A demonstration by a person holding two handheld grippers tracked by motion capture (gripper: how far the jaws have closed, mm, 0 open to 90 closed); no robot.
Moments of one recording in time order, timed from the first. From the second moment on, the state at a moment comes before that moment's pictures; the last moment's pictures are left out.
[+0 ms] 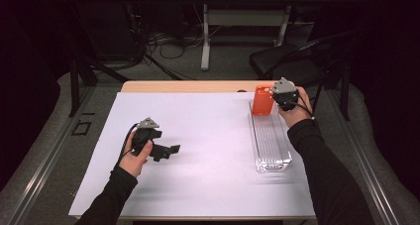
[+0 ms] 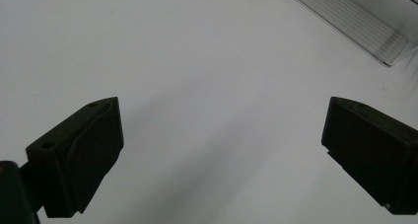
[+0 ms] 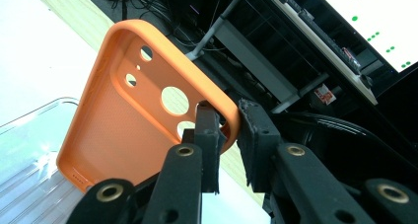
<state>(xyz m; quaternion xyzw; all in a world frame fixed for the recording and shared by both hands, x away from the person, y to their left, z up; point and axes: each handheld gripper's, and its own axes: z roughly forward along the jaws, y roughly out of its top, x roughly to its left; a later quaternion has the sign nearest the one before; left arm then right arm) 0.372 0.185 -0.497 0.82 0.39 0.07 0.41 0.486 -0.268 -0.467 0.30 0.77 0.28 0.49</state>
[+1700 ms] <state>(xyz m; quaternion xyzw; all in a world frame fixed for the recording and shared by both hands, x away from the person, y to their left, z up) 0.372 0.188 -0.497 0.82 0.39 0.07 0.42 0.436 -0.268 -0.448 0.41 0.74 0.33 0.42</state>
